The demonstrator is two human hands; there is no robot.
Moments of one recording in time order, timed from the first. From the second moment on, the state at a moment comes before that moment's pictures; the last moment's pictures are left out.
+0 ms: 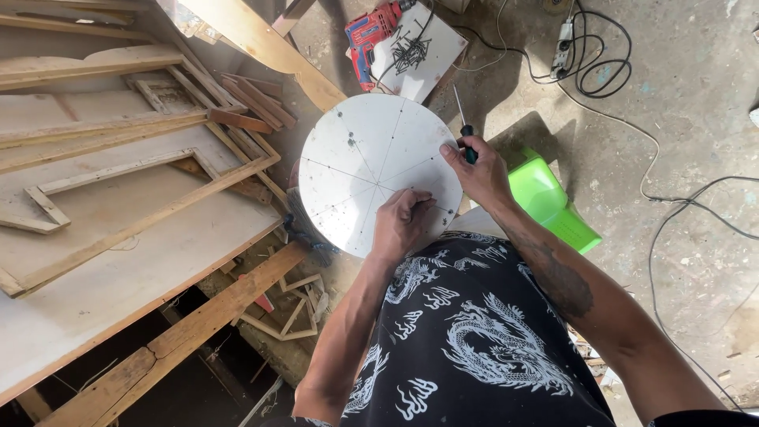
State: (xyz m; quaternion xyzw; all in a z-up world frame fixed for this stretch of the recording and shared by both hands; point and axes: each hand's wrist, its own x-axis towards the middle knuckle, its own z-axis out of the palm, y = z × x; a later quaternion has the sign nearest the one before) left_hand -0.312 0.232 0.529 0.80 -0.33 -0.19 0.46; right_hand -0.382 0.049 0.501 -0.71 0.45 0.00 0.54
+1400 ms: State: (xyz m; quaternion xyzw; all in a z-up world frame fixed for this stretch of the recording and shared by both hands) left_hand -0.323 0.230 0.549 0.78 -0.42 -0.18 0.43; right_hand -0.418 0.083 0.556 -0.79 0.16 -0.12 0.57
